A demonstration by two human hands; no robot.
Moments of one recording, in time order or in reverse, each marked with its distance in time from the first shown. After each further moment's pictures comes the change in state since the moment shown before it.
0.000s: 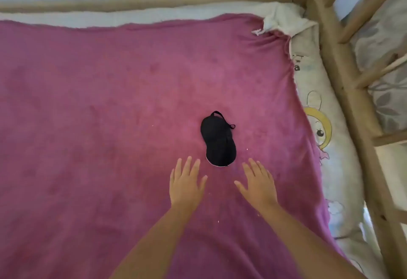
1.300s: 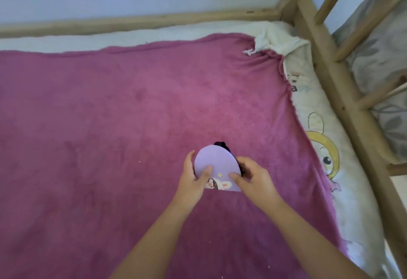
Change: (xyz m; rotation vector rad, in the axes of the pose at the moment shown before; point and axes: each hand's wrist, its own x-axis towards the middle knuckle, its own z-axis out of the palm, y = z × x) left_hand 0.087 0.041 -0.064 -0.920 -0.036 0.006; right_hand 0.065 -0.043 -0.083 0.804 0.234 -0.146
